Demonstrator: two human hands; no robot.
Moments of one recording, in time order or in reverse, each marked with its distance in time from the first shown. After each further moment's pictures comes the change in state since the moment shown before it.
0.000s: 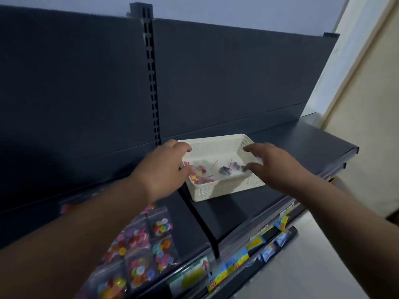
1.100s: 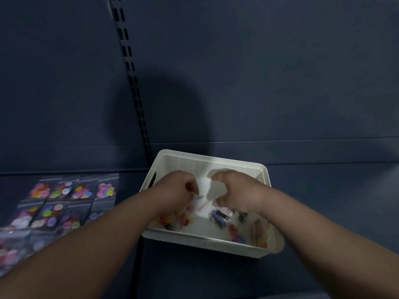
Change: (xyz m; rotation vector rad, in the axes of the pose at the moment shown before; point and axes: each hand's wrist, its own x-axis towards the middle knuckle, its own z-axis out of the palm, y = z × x) left_hand 0.135 0.015 0.127 -0.396 -0.102 -0.716; right_hand 0.179 0.059 0.066 0.033 -0.605 -0.473
